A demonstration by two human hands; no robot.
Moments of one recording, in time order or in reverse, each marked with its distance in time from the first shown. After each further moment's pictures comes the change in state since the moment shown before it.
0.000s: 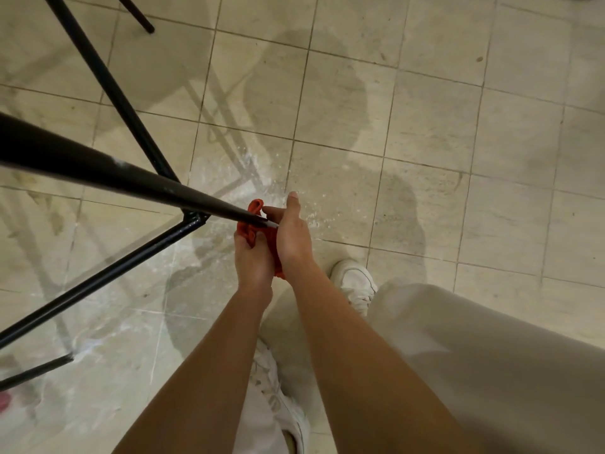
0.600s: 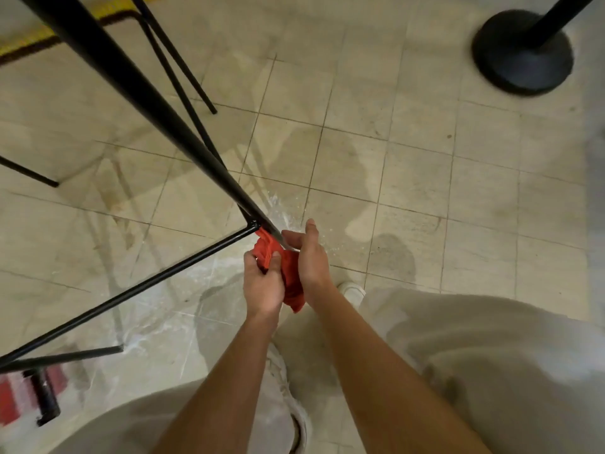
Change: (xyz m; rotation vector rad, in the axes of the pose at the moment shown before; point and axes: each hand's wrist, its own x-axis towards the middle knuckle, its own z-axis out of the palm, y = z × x) left_hand -0.115 0.059 -0.029 0.163 0.082 0.163; right_hand -0.109 -0.034 -0.015 -0.058 -0.054 -0.173
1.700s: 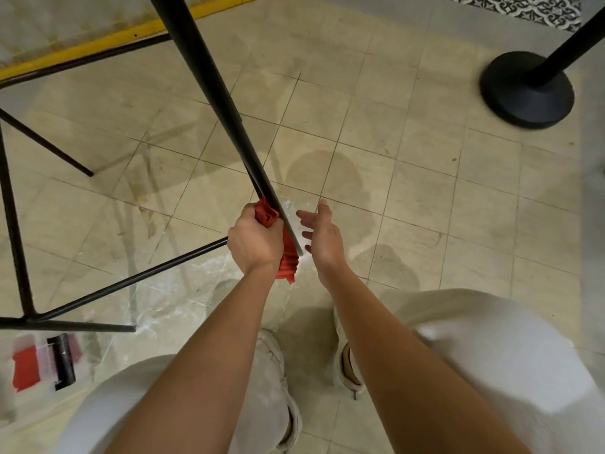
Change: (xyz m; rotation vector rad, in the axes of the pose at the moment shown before) left_hand -0.011 0.071 -0.025 0.477 0.375 0.362; right_hand -0.040 -0.044 0.000 -0.114 -0.018 -0.147
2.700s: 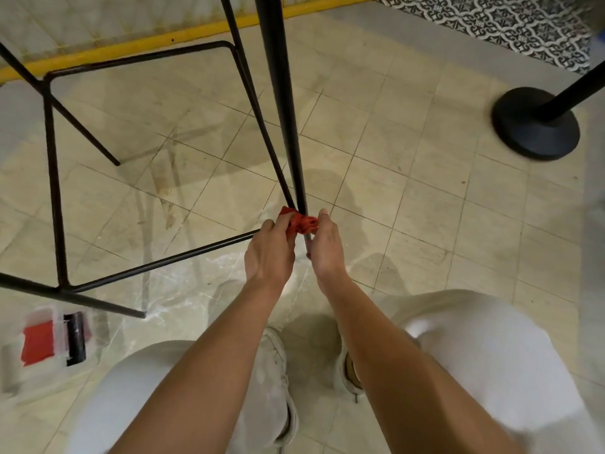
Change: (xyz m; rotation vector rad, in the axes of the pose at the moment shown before) left_hand -0.008 -0.032 -0.026 0.235 -0.243 0.336; right_hand -0.025 0.002 0.030 -0.026 0.042 -0.074
